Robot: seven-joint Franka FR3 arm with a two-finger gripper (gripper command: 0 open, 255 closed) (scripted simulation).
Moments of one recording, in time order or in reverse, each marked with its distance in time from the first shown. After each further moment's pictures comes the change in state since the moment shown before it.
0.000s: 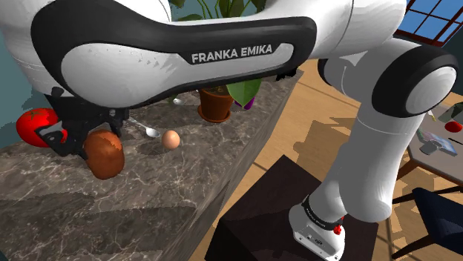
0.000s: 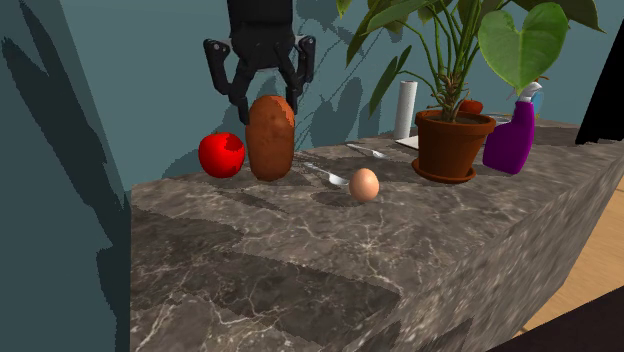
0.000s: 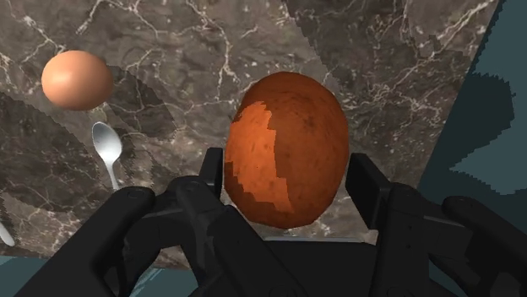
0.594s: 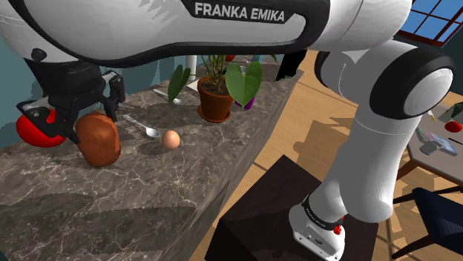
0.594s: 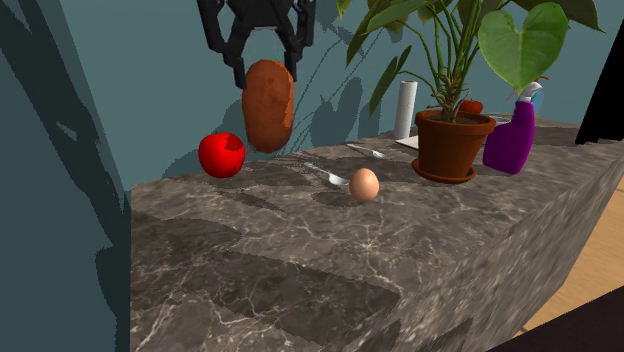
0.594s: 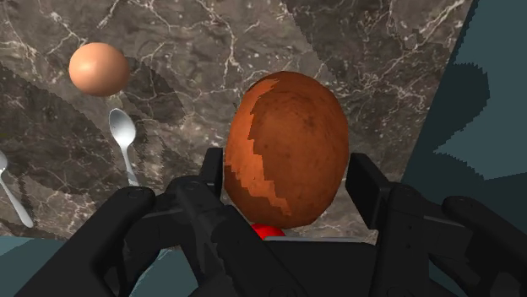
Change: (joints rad) arm 0.024 0.020 0.002 0.147 -0.006 -0.127 -0.017
